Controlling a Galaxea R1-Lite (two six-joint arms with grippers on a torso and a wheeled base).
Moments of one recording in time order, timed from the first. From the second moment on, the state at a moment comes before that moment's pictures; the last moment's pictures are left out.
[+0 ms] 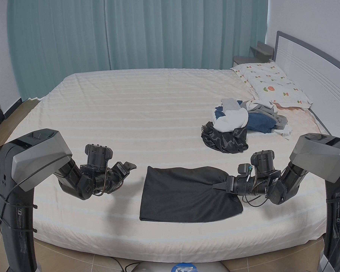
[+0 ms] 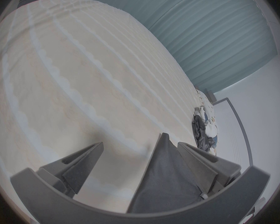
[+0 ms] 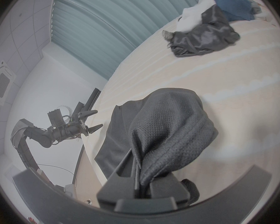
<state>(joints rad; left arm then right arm) -0.25 2.37 -1.04 -0.69 -0.10 -0.92 0.28 2.39 -0.92 -0.88 0.55 0.48</state>
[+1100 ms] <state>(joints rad) -0.25 2.37 -1.04 -0.69 -0.09 -0.92 0.25 2.37 -0.89 -0.88 0.56 0.47</state>
